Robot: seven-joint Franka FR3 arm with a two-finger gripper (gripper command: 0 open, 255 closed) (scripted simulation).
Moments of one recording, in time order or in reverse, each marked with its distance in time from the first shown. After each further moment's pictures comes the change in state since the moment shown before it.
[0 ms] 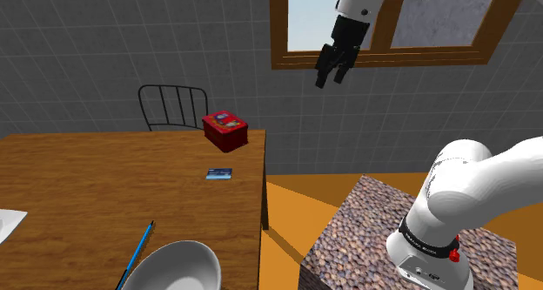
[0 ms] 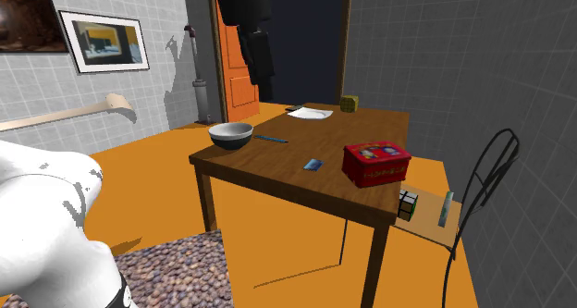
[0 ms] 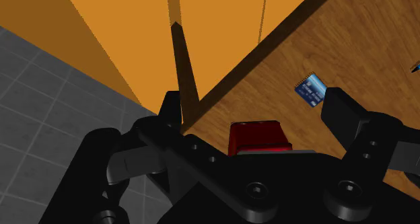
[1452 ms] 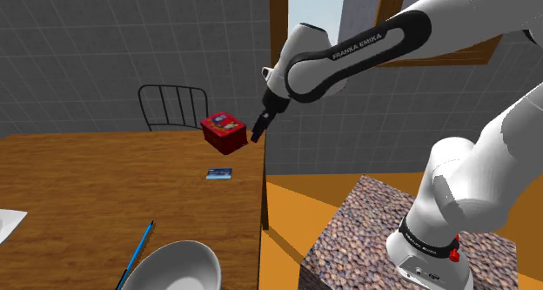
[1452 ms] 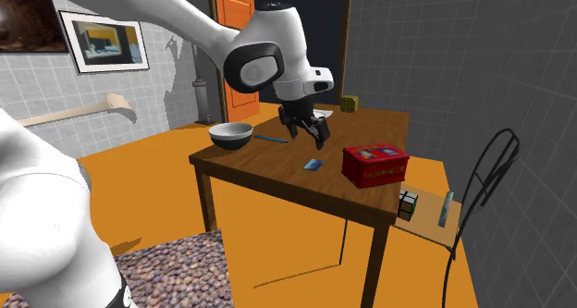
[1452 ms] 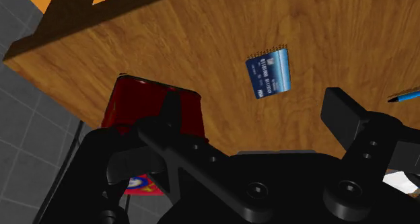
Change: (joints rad) arm 0.249 0.445 0.014 -0.184 0.161 0.835 -0.415
